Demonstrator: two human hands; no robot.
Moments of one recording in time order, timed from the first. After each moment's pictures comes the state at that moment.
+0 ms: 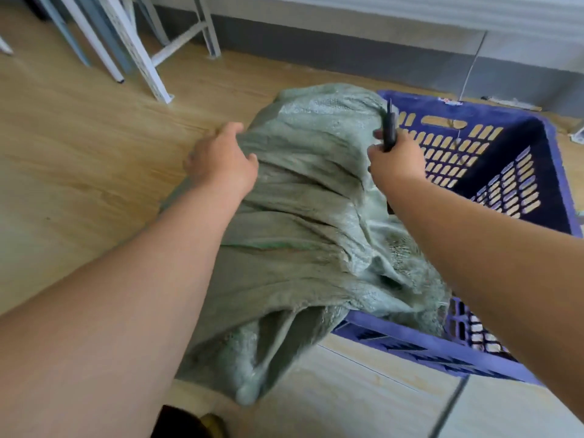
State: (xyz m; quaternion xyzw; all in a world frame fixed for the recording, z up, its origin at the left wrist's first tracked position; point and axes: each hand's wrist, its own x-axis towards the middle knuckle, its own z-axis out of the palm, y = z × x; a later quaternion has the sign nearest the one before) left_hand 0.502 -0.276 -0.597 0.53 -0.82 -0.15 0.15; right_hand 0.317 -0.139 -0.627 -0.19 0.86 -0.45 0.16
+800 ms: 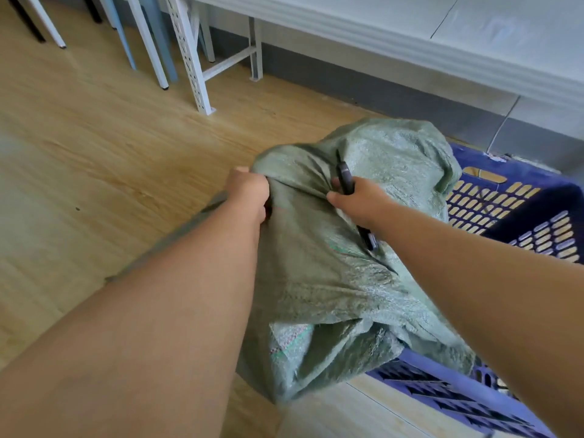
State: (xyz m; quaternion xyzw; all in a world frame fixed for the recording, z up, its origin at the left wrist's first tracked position) left_hand 0.533 -0.351 -0.637 0.59 -0.46 -0.59 0.31; right_hand 0.406 -0.218 -0.609 -0.35 0.83 -0.28 0.31
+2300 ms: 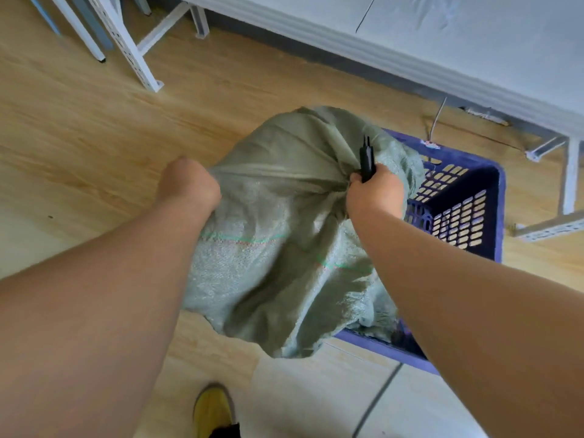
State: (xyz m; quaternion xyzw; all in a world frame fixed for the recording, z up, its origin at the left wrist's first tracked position) left_hand 0.505 -0.340 -0.507 0.62 -0.77 -0.15 -0.05; right_hand 0.326 -0.165 -0.518 -0.11 0.93 -0.31 0.15
